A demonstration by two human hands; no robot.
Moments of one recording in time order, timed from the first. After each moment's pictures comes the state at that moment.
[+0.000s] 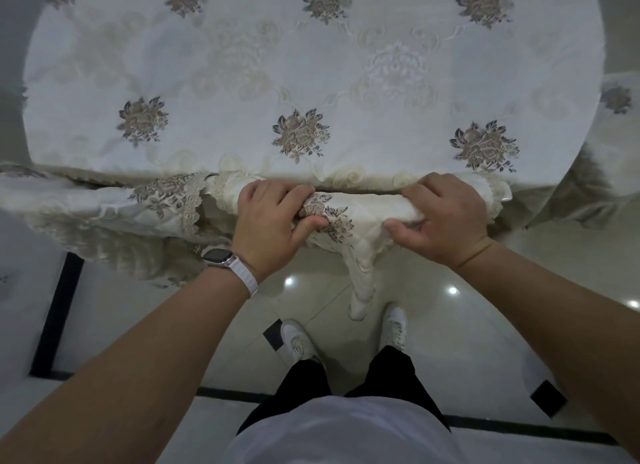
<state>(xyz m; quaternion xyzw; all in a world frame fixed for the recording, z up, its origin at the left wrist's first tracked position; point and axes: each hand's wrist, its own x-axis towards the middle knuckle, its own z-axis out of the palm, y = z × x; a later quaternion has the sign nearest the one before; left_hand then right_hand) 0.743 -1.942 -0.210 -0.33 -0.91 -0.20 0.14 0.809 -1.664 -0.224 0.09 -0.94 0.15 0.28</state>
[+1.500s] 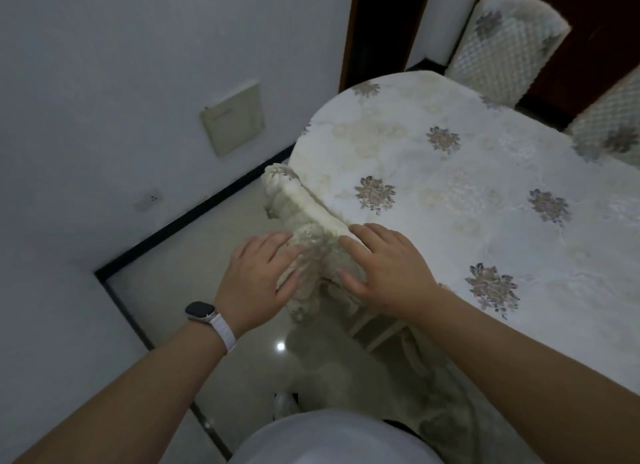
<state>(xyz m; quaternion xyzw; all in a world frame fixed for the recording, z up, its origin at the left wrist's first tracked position) 0.797 -2.270 -0.153 -0.05 -0.97 -0.13 0.22 0.697 -2.047 -0.105 0.43 -0.90 0.06 0.07</state>
